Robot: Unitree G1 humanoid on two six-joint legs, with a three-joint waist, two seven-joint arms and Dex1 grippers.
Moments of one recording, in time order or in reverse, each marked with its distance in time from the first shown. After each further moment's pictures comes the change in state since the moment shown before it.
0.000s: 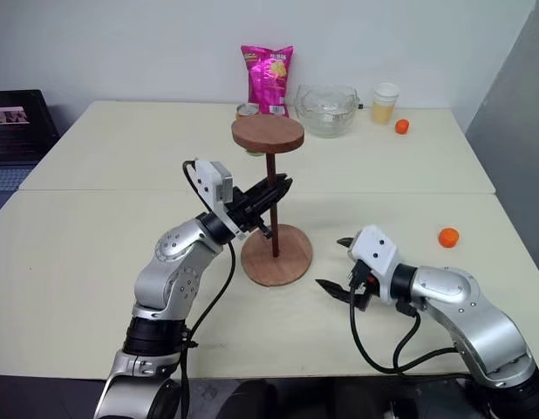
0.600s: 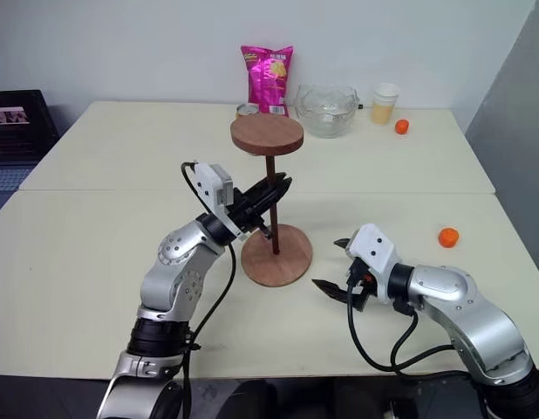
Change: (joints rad) left arm 0.010 -0.020 -0.009 0.031 0.026 -0.079 0.011; right arm -0.011 0.005 0.000 -0.002 0.031 0.041 0.005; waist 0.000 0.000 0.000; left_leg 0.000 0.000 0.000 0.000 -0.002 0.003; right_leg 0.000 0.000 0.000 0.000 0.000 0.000
